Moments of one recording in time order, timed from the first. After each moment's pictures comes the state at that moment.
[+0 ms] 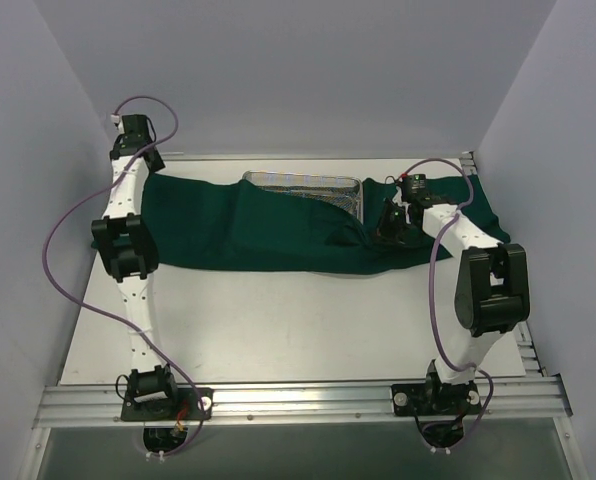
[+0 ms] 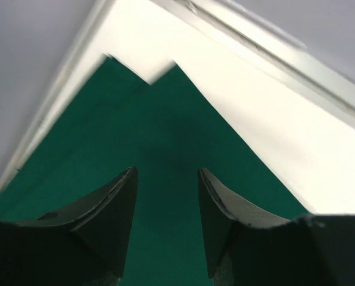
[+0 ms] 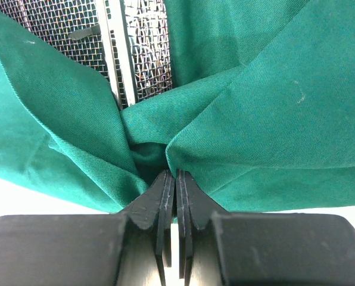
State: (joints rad) left arm 0.11 2.54 2.48 -0.72 -0.28 -0.32; right arm 0.12 1.75 1.20 -0.50 -0.28 0.46
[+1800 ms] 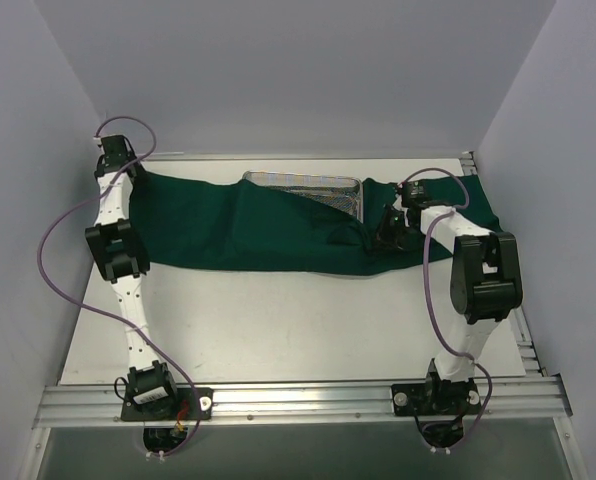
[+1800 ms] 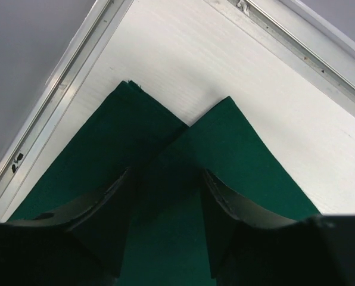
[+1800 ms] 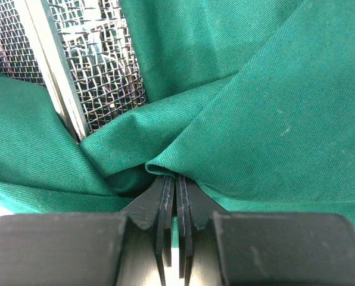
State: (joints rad) left arm 0.25 2.75 2.59 -0.60 -0.13 -0.32; right arm 0.09 1.85 1.18 -0.43 -0.33 0.47
